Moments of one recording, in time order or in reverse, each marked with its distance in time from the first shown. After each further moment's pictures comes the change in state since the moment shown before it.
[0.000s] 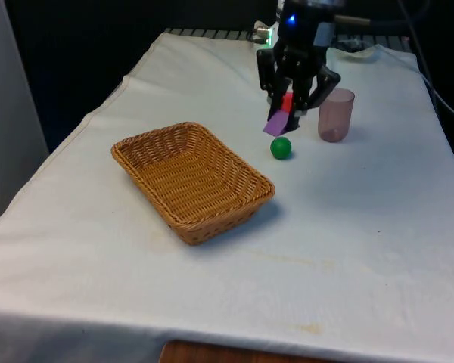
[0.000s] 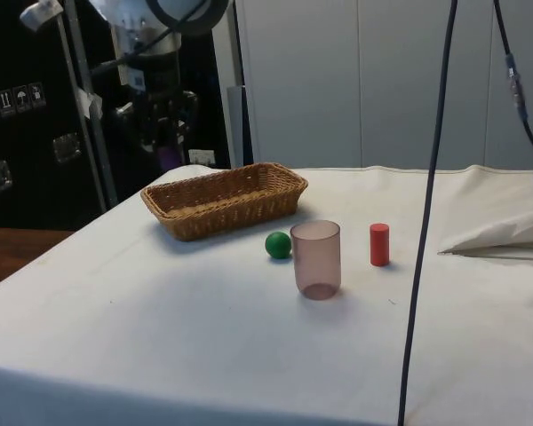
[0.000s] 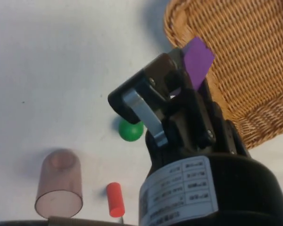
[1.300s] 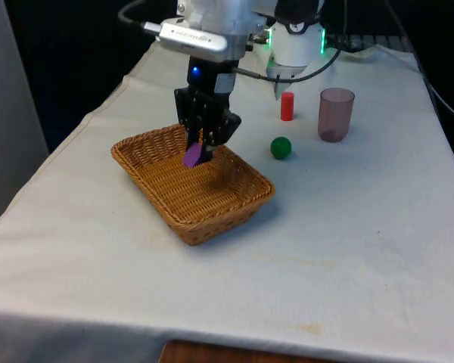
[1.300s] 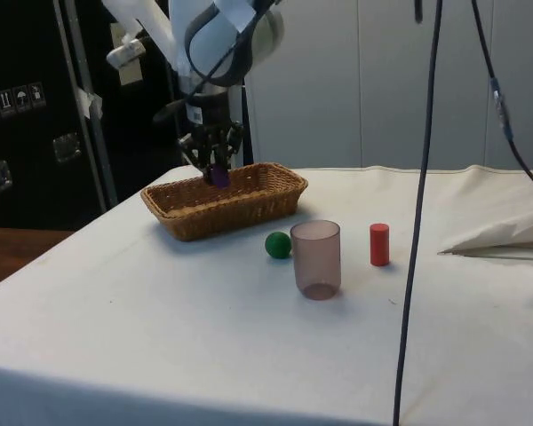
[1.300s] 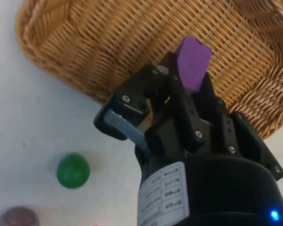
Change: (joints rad) arm -0.075 0.147 -0.149 -0.050 0.171 0.175 -0.291
